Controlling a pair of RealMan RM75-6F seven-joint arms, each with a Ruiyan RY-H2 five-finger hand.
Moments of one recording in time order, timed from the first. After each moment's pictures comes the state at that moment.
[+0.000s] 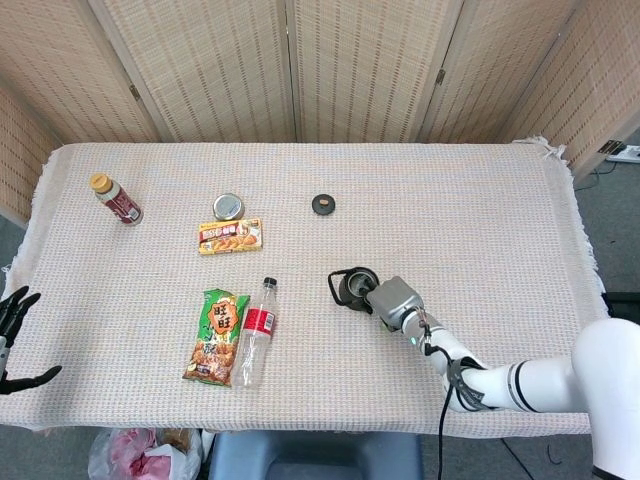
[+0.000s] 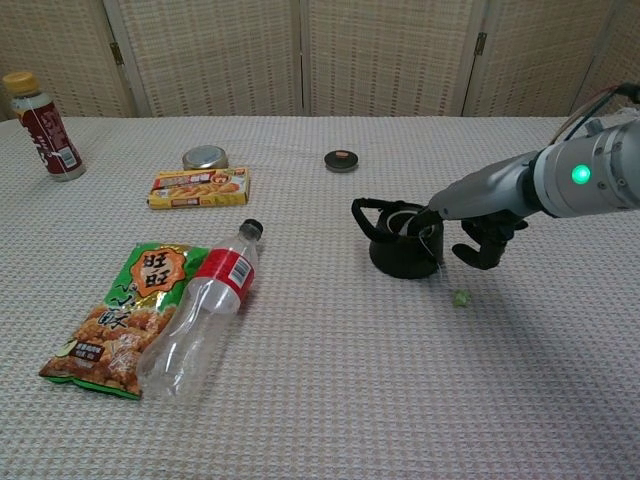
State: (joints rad) left arm -0.11 -1.01 -0.02 -1.51 1.52 1.44 -0.32; right arm 1.25 -1.32 -0.13 -1.75 -0.34 0.74 -0.78
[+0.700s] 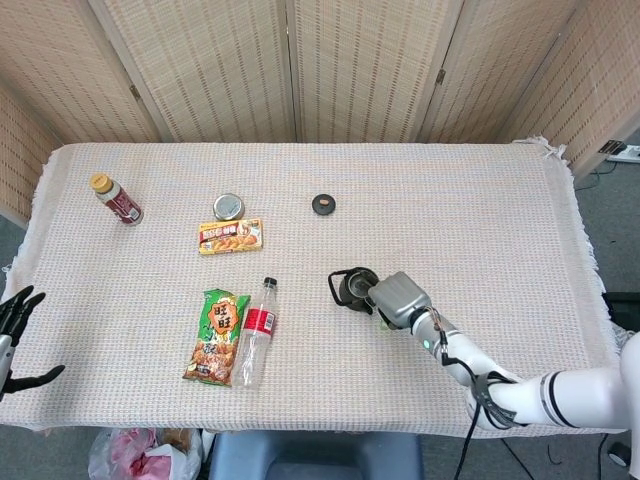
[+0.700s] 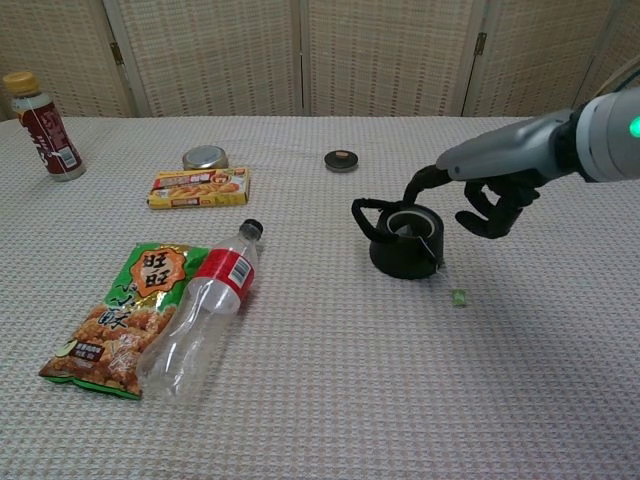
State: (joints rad) left arm -0.11 -1.02 -0.02 -1.52 1.52 1.43 -0.28; right arm 1.18 -1.17 -0.11 -1.92 -0.57 0.82 -0.61
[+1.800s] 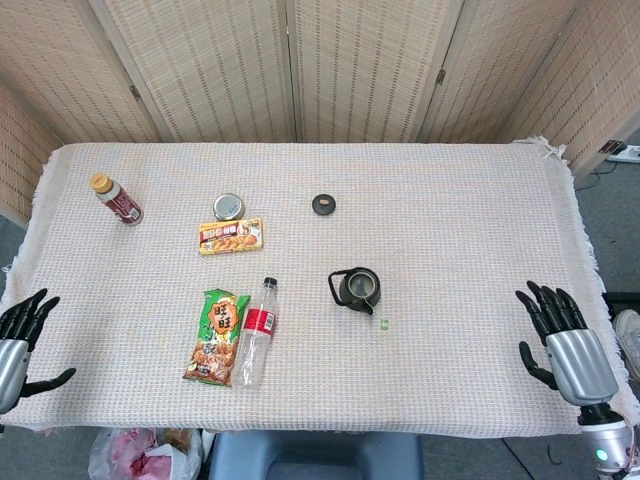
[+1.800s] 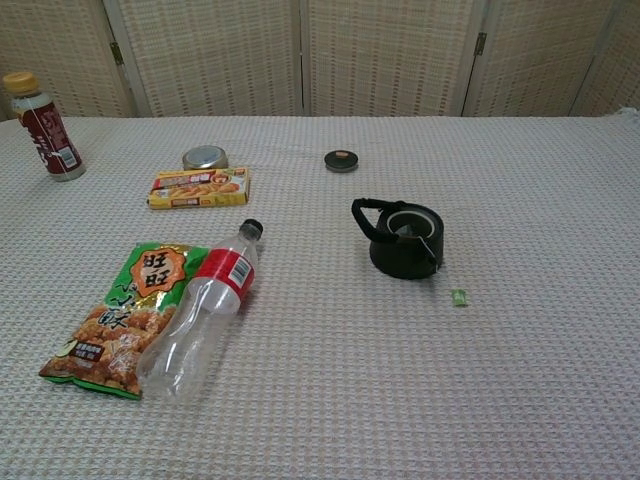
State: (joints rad) left arm -0.10 -1.06 -0.01 -1.56 1.56 1.49 -0.13; right arm 0.24 -1.13 -0.22 -1.64 -1.50 1.69 -0.03
